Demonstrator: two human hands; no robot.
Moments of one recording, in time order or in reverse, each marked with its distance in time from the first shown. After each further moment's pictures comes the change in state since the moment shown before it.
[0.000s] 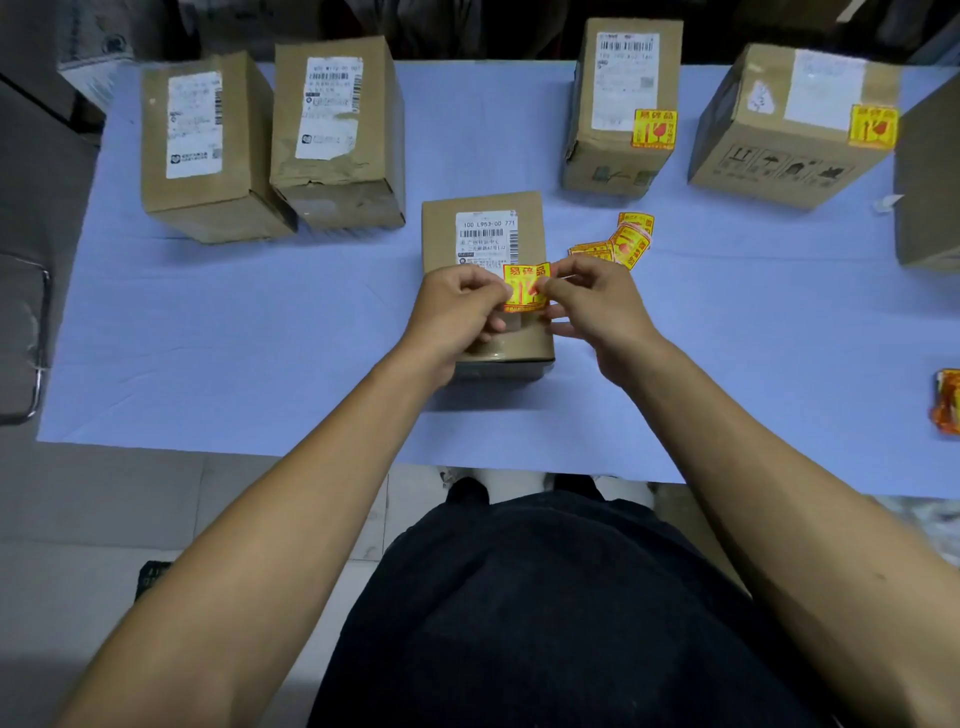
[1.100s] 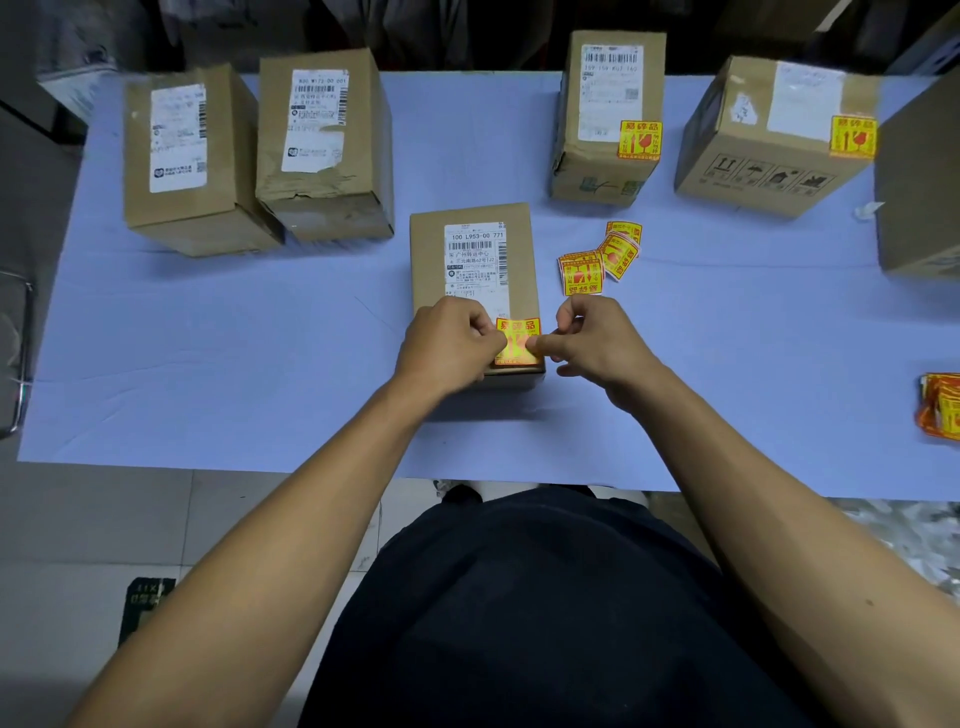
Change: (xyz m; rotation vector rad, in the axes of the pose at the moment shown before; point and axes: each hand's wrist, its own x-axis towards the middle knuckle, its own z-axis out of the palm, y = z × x) left_hand 0.000 -0.013 -0.003 0.677 0.001 0.194; right_hand 0.004 0.025 -0.018 -0.328 -0.023 -0.002
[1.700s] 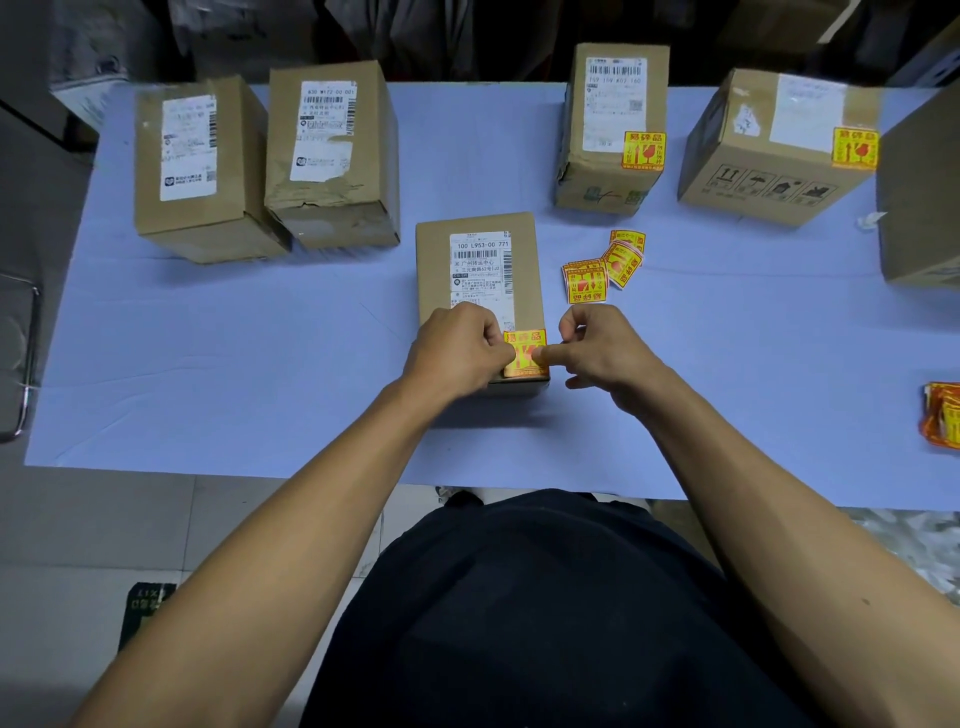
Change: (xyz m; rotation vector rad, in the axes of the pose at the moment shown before) left_hand 0.002 0.007 -0.004 0.140 -0.077 0.021; right_hand 0.010 0.004 -0.001 -0.063 -0.043 0.037
